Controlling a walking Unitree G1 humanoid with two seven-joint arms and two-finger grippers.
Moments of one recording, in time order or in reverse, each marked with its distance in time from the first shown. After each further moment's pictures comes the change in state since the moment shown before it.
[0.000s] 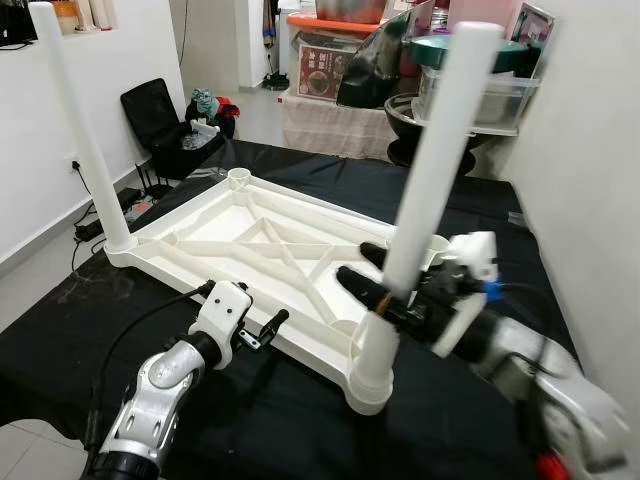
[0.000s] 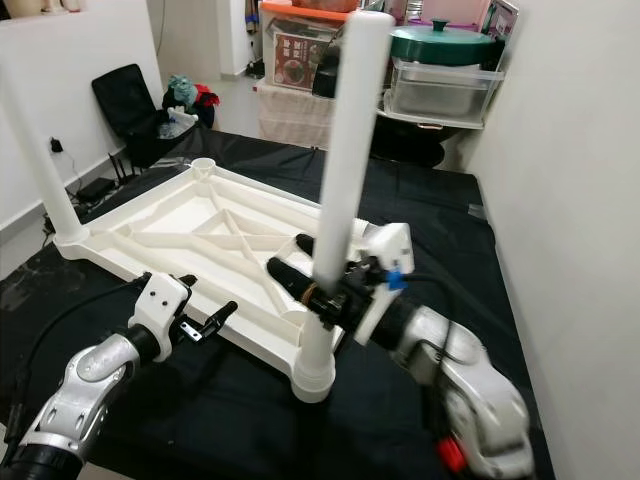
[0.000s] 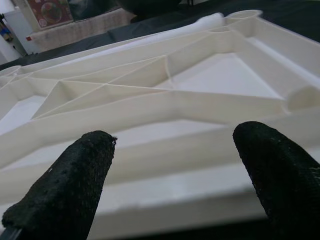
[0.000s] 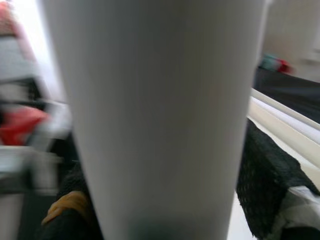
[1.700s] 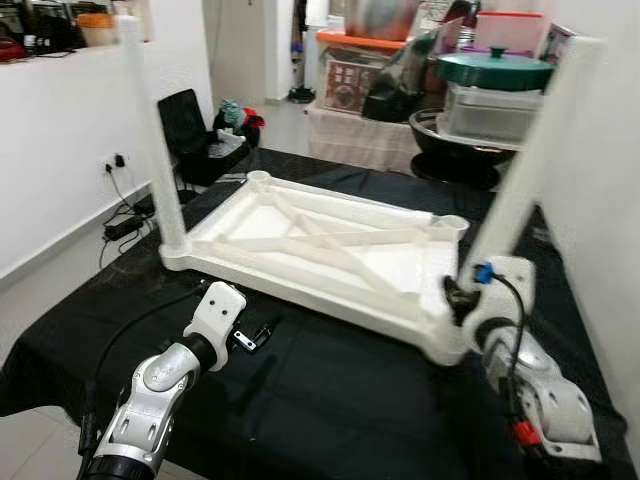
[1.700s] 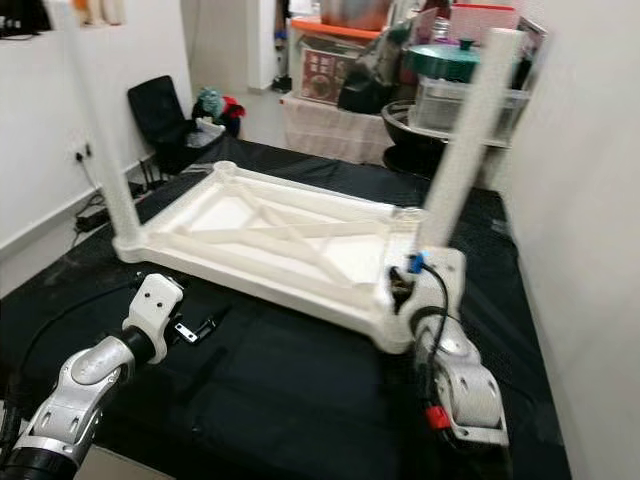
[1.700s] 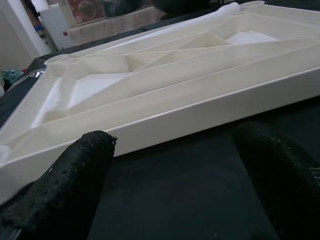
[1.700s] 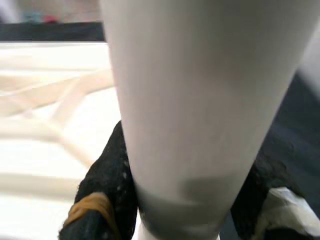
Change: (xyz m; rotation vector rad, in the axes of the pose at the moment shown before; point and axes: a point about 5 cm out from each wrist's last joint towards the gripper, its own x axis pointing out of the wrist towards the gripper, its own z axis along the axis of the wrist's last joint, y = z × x) left arm -0.003 0.003 -0.001 0.001 0.003 0.013; right arm -0.058 -0.077 -0.058 0.135 0.195 -1.120
